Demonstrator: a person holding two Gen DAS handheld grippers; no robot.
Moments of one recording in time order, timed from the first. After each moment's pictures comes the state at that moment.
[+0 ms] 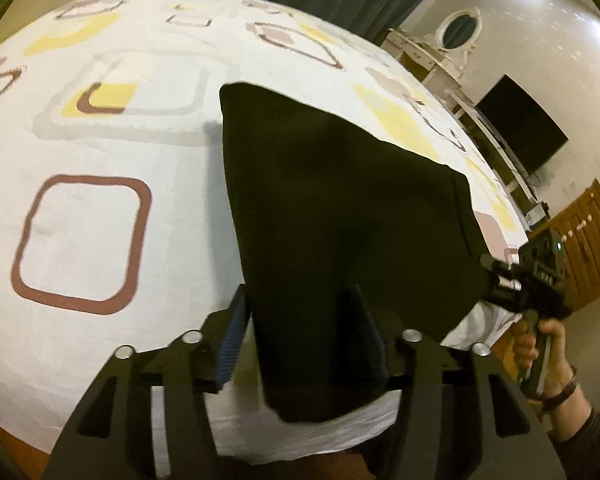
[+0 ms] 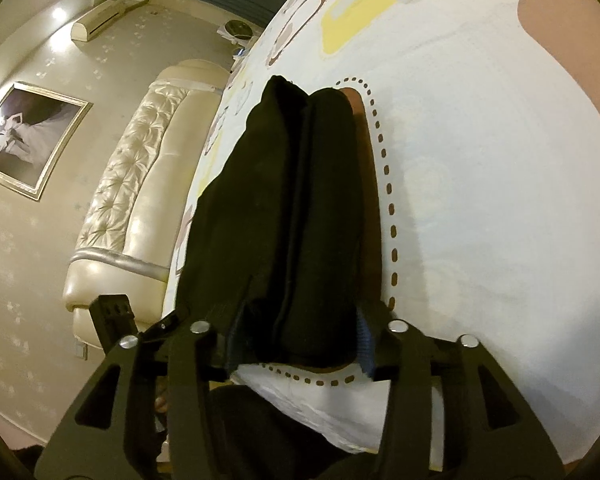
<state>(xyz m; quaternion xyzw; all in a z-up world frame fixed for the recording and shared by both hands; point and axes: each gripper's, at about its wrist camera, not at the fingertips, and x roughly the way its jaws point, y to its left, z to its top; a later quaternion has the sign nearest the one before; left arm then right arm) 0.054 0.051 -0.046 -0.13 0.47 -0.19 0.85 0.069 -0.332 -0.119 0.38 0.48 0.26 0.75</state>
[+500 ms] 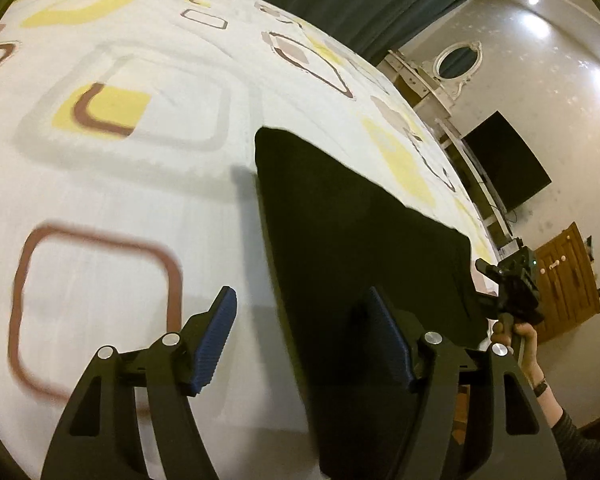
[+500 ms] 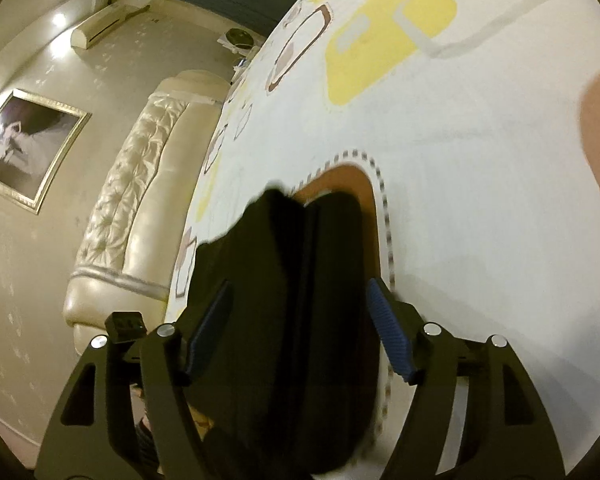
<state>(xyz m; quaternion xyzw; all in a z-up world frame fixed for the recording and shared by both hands) 0.132 0.090 -0.059 -0.22 0.46 -0.22 0.83 0.145 -0.347 -0.112 0.39 0.47 0.26 0.75</state>
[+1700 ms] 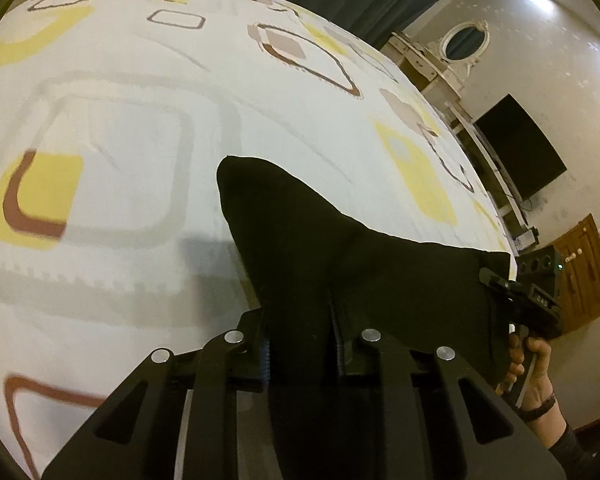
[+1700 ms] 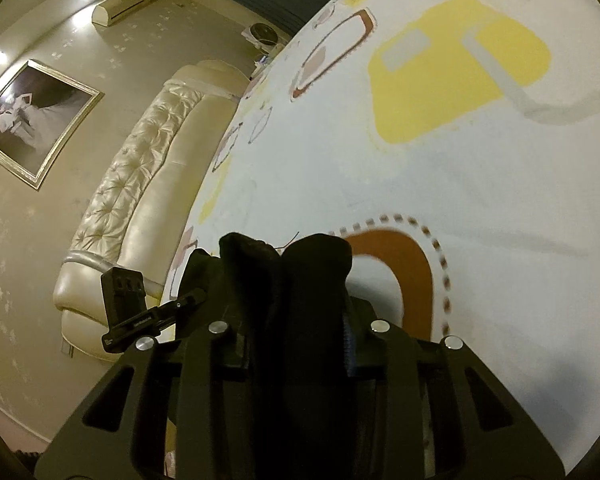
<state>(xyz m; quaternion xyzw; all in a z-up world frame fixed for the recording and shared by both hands) 0.202 0.069 -0.049 -0.18 0.48 -0.21 0.83 0.206 -0.311 -0.101 0.34 0.45 0.29 0.78</state>
